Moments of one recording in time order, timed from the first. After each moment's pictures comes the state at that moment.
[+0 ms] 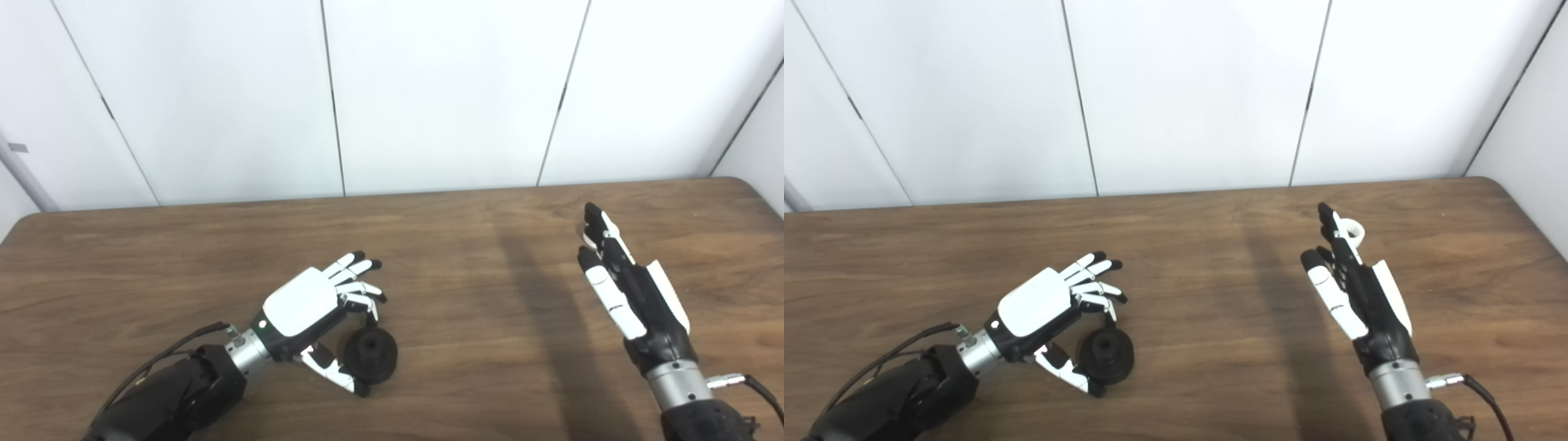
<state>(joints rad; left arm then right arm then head) -0.51 0.55 -0.79 0.33 0.75 -0.47 0.37 0.04 -0.20 -0.09 -0.50 -0.13 0.25 0.09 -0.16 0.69</state>
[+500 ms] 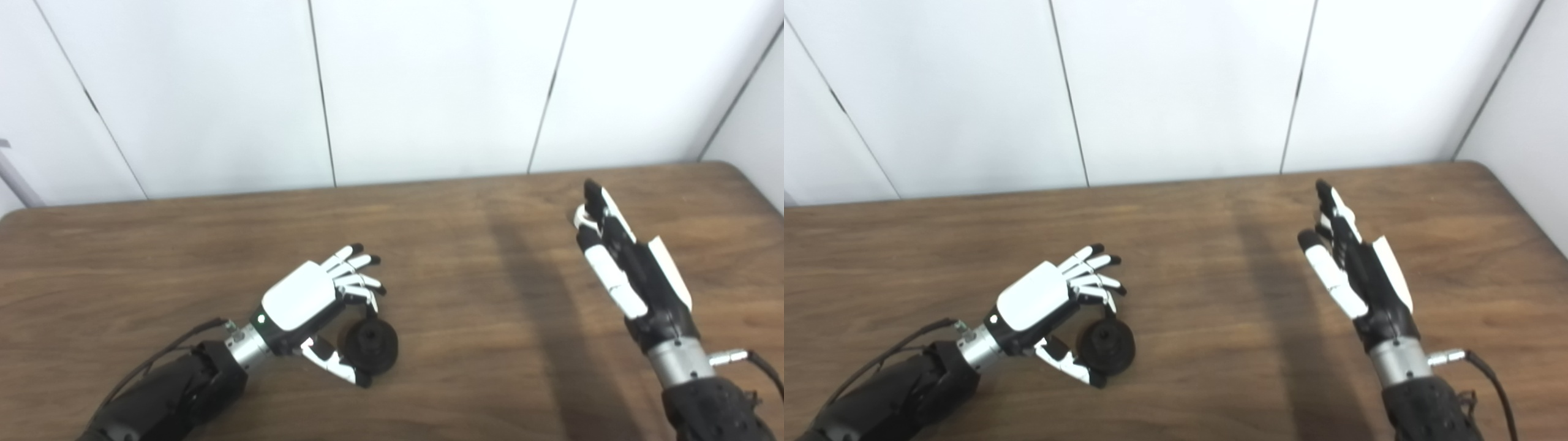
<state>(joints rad) -0.52 0.53 -0.83 0.34 0.69 -0.47 0.36 0.03 -0.22 -0.10 -0.56 -0.13 0.29 0.09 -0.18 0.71</state>
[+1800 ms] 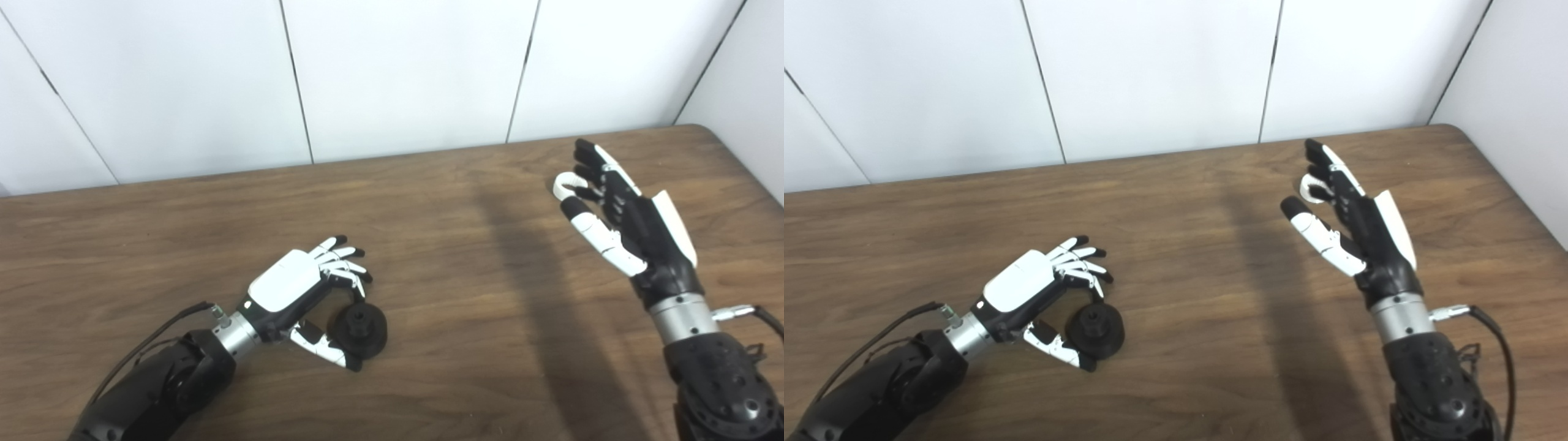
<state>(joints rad) -0.48 0.52 -0.77 0.31 0.58 -0.47 0.19 0.03 -0.27 -0.15 -0.62 -0.21 0.35 0.08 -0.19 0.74</state>
